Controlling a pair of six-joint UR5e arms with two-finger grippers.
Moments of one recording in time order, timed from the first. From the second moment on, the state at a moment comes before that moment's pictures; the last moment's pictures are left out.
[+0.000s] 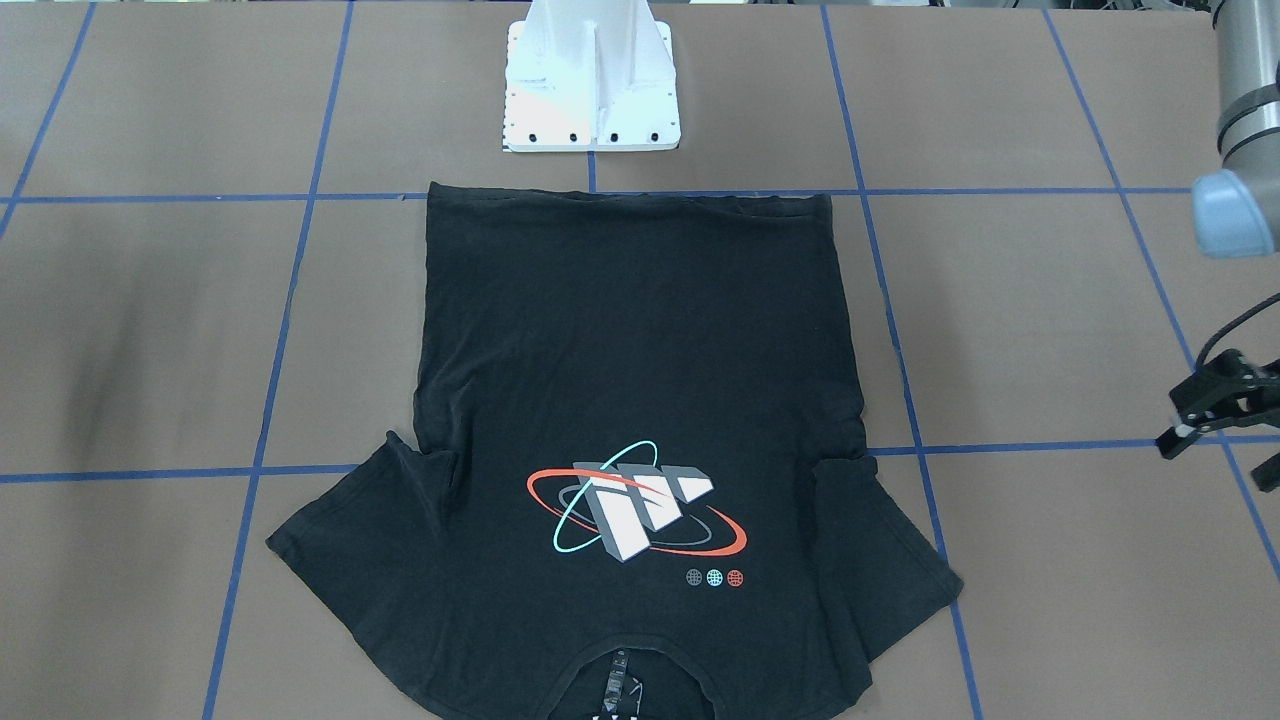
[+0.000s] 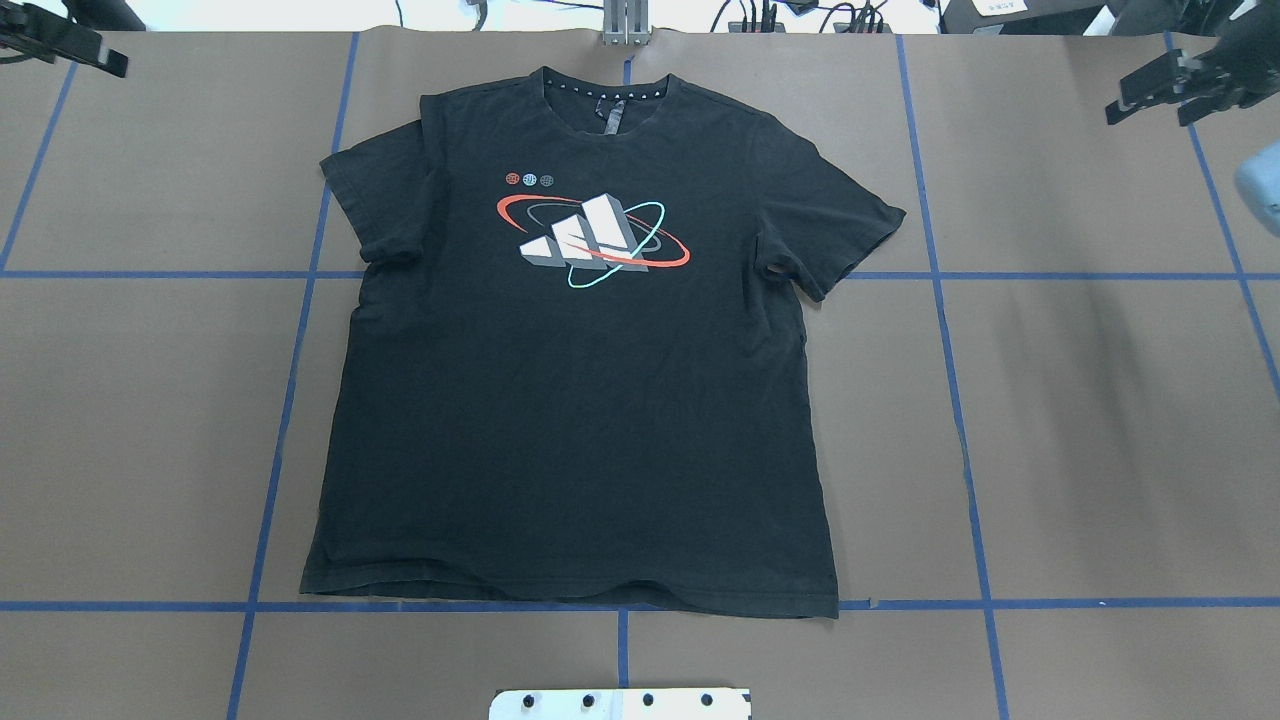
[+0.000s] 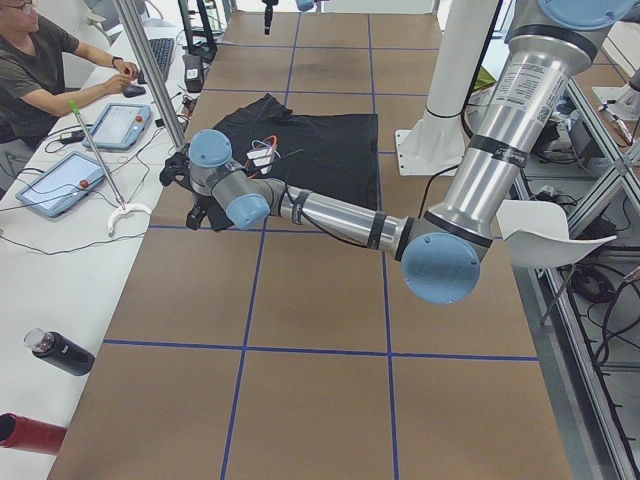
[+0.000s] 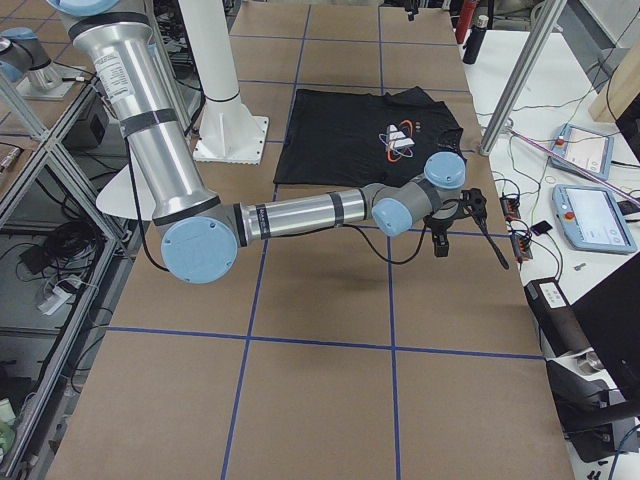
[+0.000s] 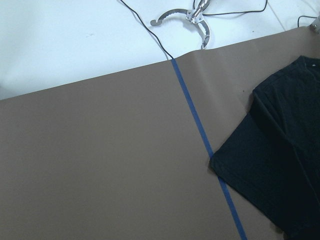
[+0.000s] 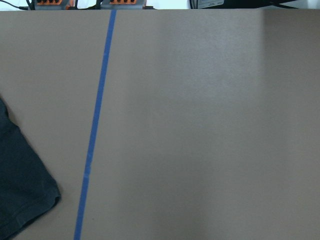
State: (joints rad) left arm -1.30 -1.96 -1.39 -2.28 -2.34 -0.56; right arm 1.29 -1.18 1.37 -1.14 2.34 0.53
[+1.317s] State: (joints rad) left arm -1.20 -2.00 -1.27 -2.56 -2.24 -0.84; right arm 0.96 -1.05 1.14 -0.71 2.06 0.73
